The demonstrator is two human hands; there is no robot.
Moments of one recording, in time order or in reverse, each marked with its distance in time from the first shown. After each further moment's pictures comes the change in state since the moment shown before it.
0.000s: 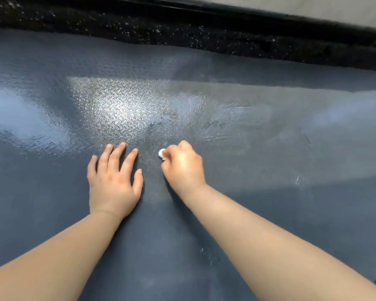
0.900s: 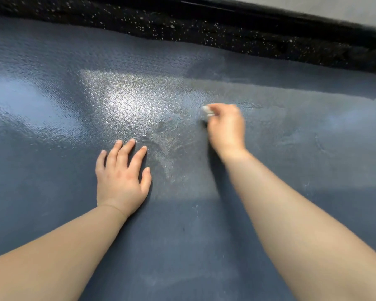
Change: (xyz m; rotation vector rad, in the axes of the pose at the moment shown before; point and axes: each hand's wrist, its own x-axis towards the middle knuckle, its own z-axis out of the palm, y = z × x) left_hand 0.002 0.001 -0.007 0.004 -0.034 -0.024; right_hand 0.073 0.036 -0.051 0.156 0.300 0.044
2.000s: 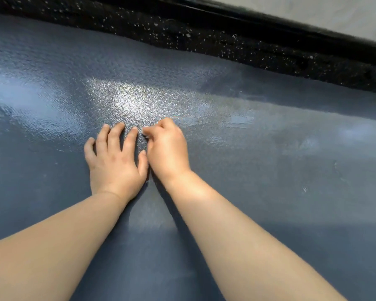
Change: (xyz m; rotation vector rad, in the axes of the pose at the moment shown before) left_hand 0.068 -0.018 0.005 0.020 0.012 -0.185; right_hand -0.024 -0.082 0.088 0.059 -0.194 -0.297
